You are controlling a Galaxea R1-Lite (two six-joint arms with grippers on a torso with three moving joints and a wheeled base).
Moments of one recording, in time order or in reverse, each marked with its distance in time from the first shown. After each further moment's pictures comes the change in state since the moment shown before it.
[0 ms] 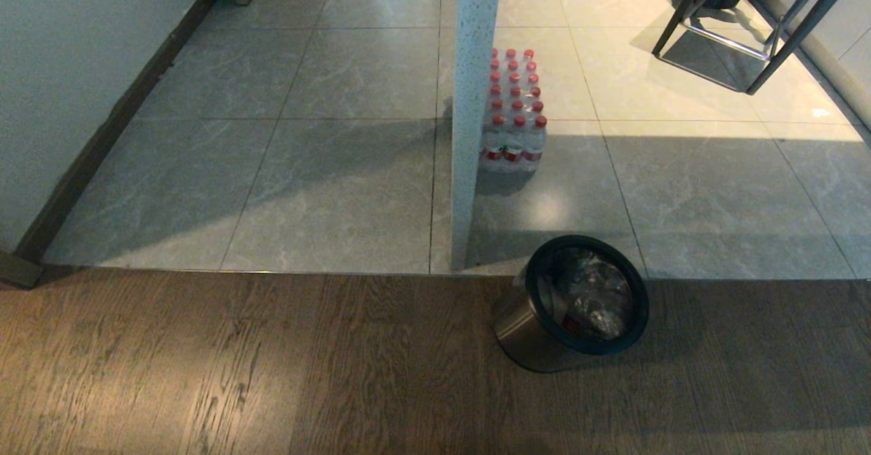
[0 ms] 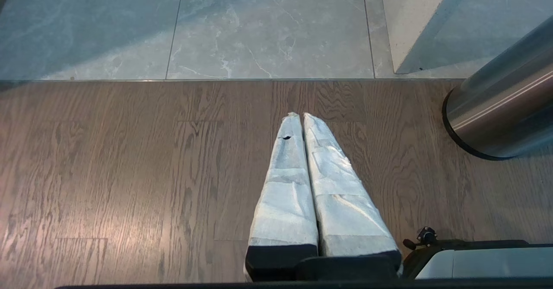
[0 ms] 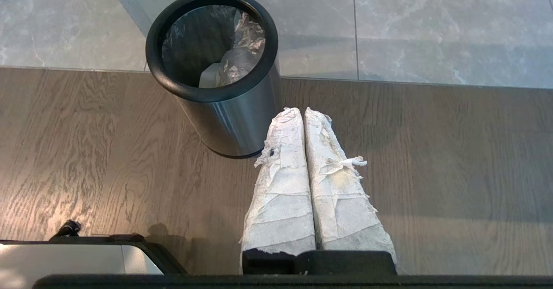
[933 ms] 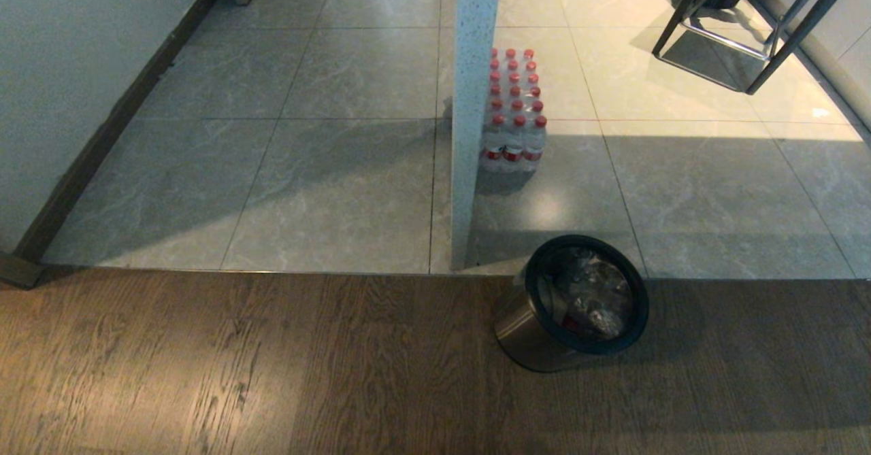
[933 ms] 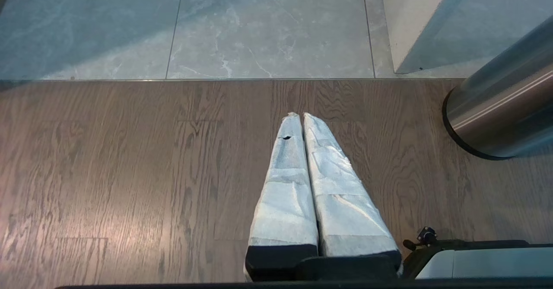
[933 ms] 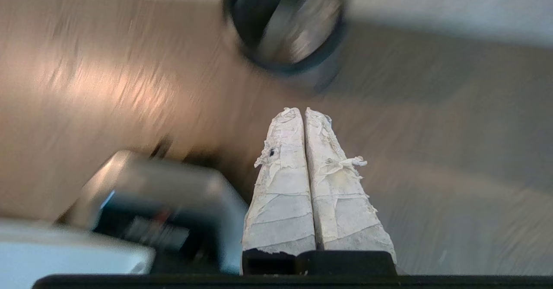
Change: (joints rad) left arm 0.000 0.000 0.000 0.000 0.000 0.000; right arm 0.044 0.707 -0.769 0.499 0.210 0.012
